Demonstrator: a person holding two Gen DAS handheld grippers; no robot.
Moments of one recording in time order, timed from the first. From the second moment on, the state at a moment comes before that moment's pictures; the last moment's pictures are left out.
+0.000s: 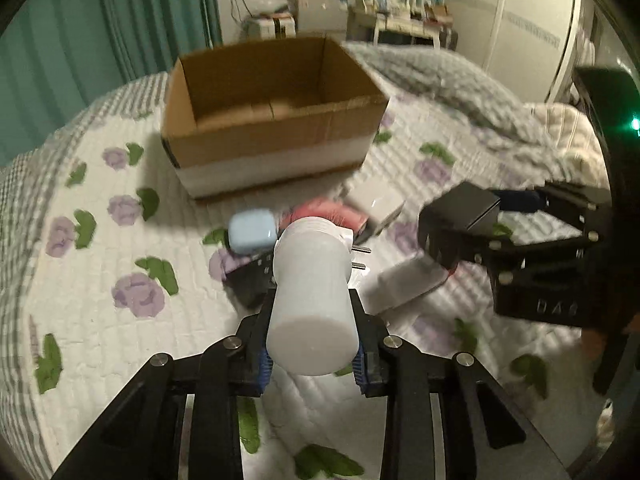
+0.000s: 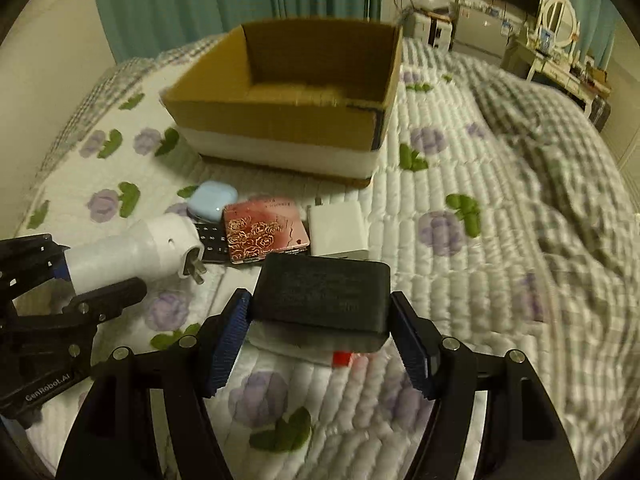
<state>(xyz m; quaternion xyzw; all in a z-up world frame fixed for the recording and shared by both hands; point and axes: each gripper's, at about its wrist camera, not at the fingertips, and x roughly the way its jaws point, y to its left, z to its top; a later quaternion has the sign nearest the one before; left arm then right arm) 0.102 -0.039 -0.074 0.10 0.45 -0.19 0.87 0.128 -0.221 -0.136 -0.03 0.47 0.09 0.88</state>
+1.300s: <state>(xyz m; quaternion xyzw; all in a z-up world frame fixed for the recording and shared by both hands) 0.301 -0.047 -0.060 0.05 0.37 -0.12 0.92 0.352 -0.216 -0.065 0.00 0.37 0.11 0.92</state>
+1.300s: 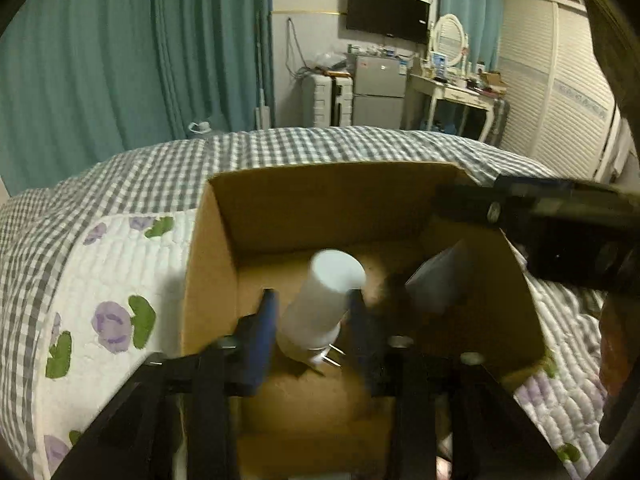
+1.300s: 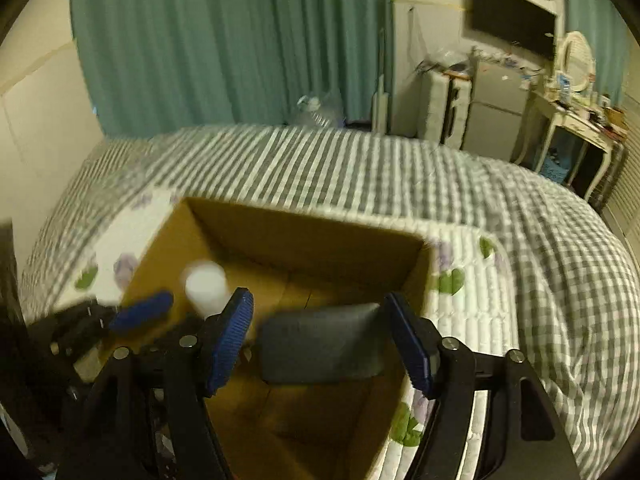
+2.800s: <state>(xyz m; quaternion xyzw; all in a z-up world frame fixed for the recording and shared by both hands) 0.101 -0.003 -0.124 0.03 0.45 0.01 0.89 0.141 -0.166 -0.214 -0.27 0.52 0.18 0.79</state>
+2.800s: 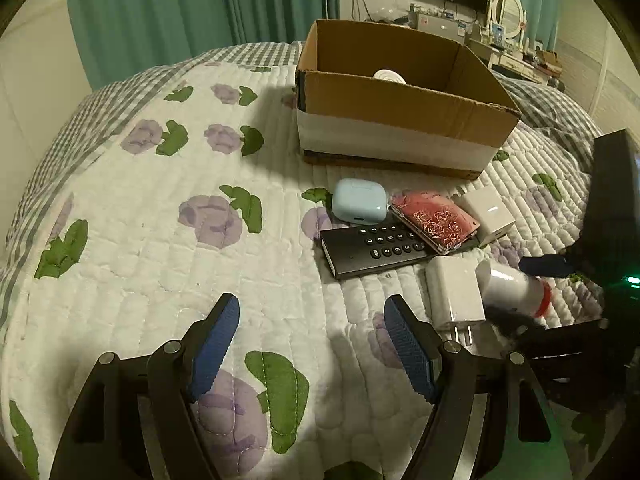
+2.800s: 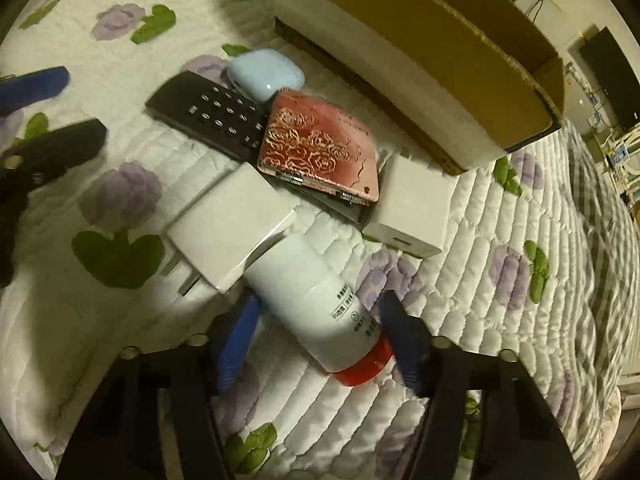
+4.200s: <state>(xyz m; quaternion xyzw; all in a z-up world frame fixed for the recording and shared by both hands) 0.087 -0.082 -0.072 0.00 0.43 -0.07 0.90 0.117 -0.239 -0.070 -0.14 0.36 0.12 0.92</state>
